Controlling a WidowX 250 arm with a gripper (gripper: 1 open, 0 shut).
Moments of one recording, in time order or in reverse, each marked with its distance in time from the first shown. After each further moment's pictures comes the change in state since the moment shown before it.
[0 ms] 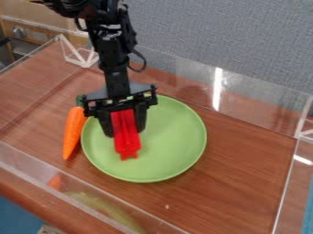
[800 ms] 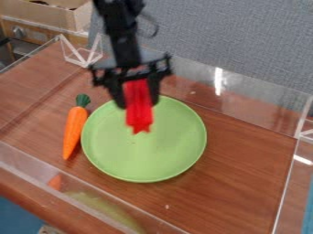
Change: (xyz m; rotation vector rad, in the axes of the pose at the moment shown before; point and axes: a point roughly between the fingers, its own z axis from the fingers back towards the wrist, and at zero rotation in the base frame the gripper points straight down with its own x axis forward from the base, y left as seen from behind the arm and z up) arm -0.021 -0.039 0.071 -0.125 -0.111 -0.225
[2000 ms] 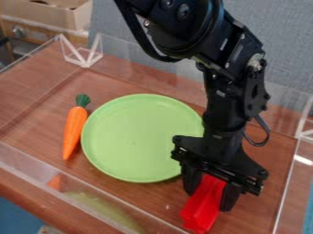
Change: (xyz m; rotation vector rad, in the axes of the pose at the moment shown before) arm -0.116 -0.060 -0.073 0.136 0.162 -0.556
